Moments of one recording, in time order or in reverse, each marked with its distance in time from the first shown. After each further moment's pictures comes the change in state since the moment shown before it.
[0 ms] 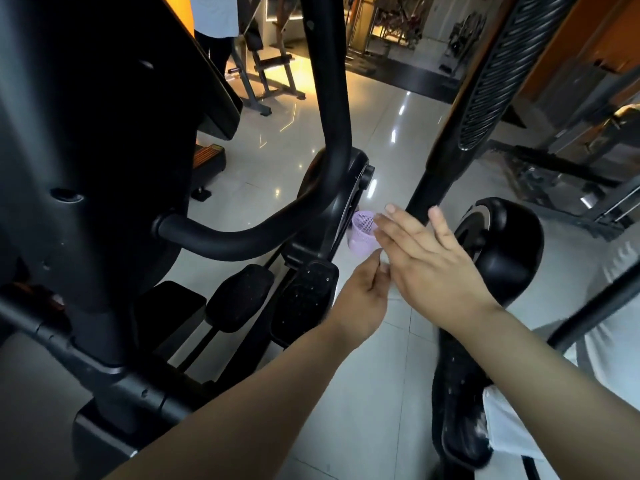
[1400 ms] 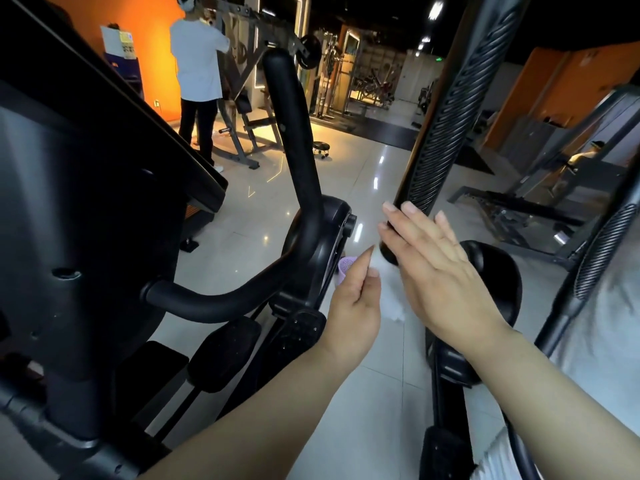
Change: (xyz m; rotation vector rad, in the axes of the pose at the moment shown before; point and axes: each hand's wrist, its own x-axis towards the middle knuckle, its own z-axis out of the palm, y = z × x) left_hand 0.009 0.080 -0.003 -0.274 0.147 0.126; right_hand 0.021 0.060 -0.058 0.545 0.198 0.147
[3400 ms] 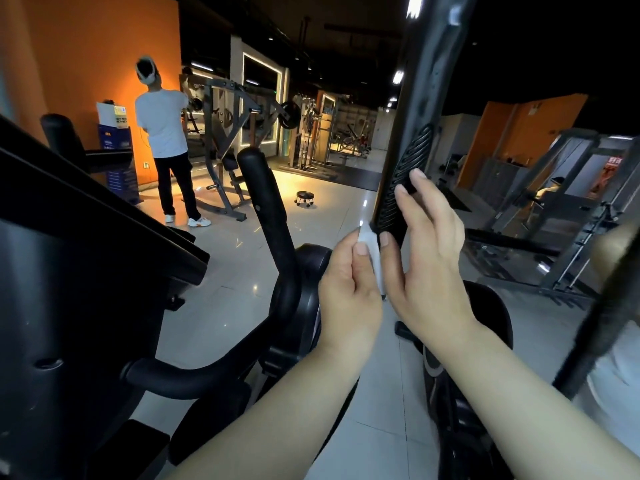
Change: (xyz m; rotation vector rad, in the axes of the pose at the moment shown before) left_hand 0.026 0.105 0.030 -0.030 0.219 0.434; right_hand 0.066 0.003 -0.043 0.155 0.479 0.246
